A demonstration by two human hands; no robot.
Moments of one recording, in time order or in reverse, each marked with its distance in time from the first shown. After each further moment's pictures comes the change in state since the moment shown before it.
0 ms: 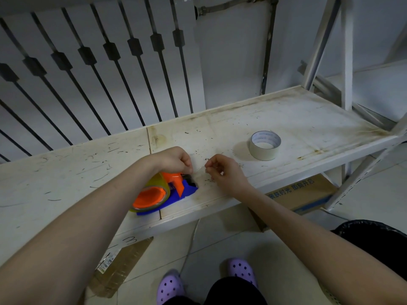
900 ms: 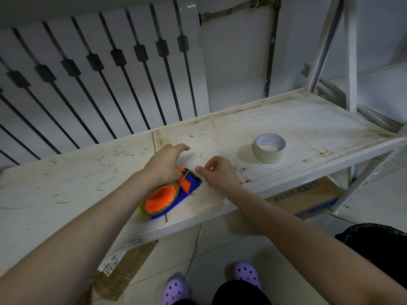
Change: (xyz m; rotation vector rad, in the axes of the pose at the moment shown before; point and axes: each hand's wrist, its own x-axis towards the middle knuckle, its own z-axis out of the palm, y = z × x) left_hand -0.018 -0.015 0.004 0.171 0.383 -0.023; right_hand 0.018 -0.013 0.028 0.007 0.058 0.255
